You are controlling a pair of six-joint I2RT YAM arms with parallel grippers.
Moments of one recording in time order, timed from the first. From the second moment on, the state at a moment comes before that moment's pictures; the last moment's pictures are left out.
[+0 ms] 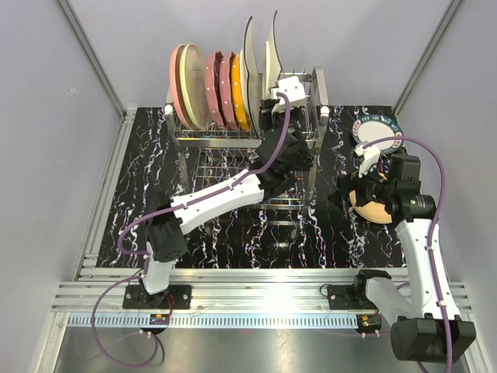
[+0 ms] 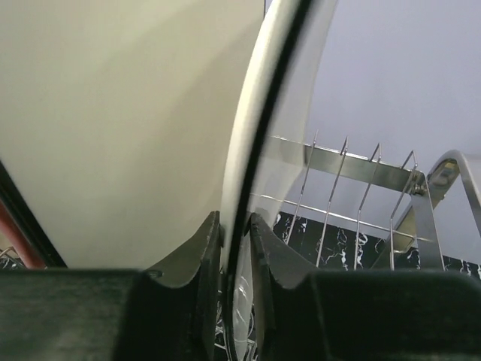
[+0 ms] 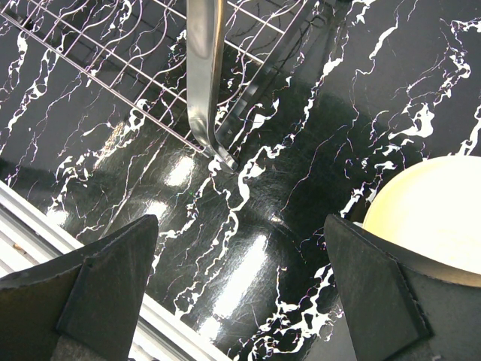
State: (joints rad) left arm -1.08 1.95 1.90 0.72 -1.36 0.58; right arm -0.06 0.92 0.96 -0.75 -0.59 -0.31
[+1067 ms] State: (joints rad) left arm -1.10 2.08 2.04 1.04 -1.23 1.12; right arm -0.06 0.93 0.96 -0.75 -0.59 -0.31
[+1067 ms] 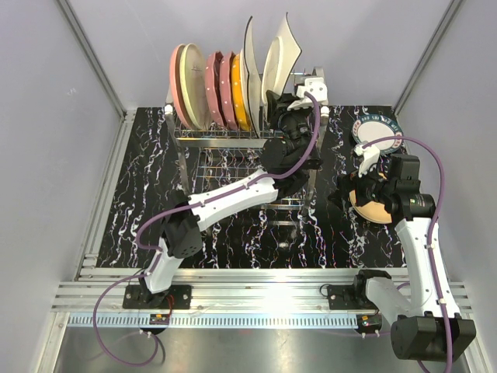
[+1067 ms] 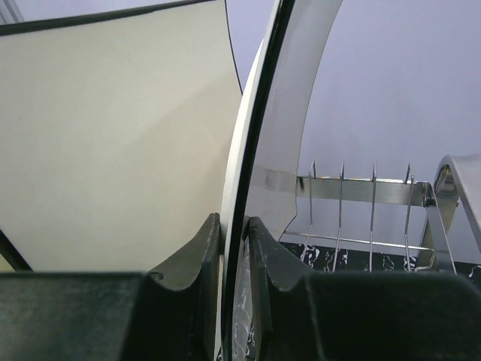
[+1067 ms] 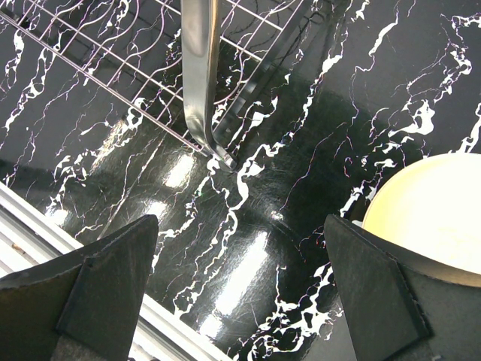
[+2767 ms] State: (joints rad) left arm -1.18 2.12 2.15 1.13 -0.96 1.29; right arm -0.06 0.94 0.95 -0.75 -0.58 -0.31
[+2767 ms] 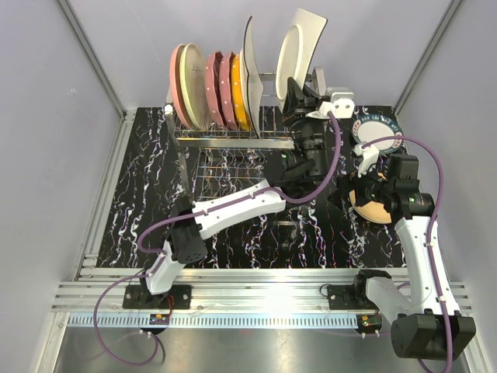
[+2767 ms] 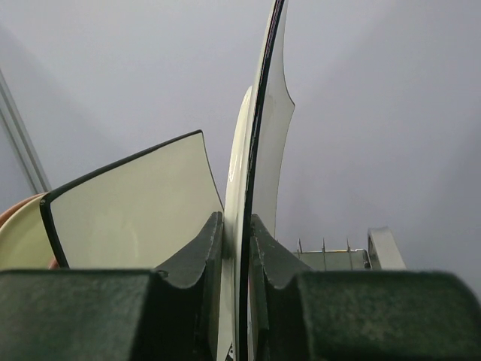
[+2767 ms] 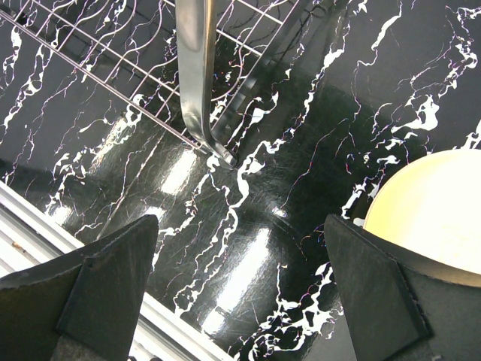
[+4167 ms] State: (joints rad) left arm -1.51 1.75 1.81 1.20 -0.84 1.23; right arm -0.06 0.91 0.96 -0.75 -0.57 -0.32
